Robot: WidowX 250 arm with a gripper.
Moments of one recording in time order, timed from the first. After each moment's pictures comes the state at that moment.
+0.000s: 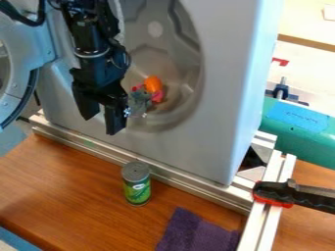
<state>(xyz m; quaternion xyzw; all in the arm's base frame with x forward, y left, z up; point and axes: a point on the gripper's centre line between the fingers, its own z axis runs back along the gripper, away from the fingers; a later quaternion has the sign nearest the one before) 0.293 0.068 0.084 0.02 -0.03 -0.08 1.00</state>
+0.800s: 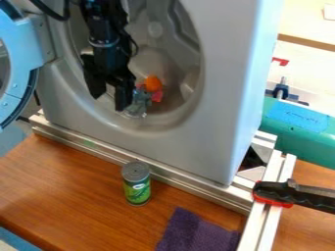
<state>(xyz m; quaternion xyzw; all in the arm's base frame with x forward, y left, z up) 0.353 0.103 0.070 0.05 -0.06 -0.04 1.00</state>
